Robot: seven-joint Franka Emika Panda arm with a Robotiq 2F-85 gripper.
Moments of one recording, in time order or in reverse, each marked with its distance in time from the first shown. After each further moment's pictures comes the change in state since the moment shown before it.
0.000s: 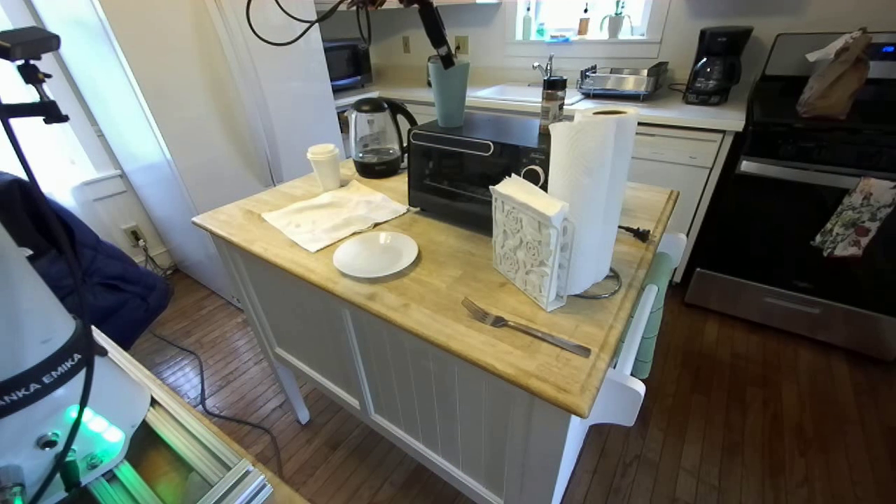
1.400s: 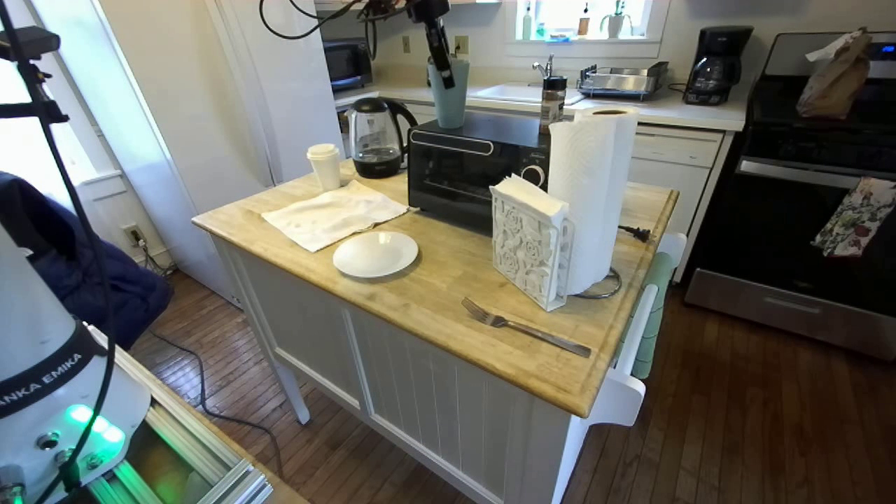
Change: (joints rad) arm -0.008 0.082 -0.024 0.066 0.201 -0.021 -0.065
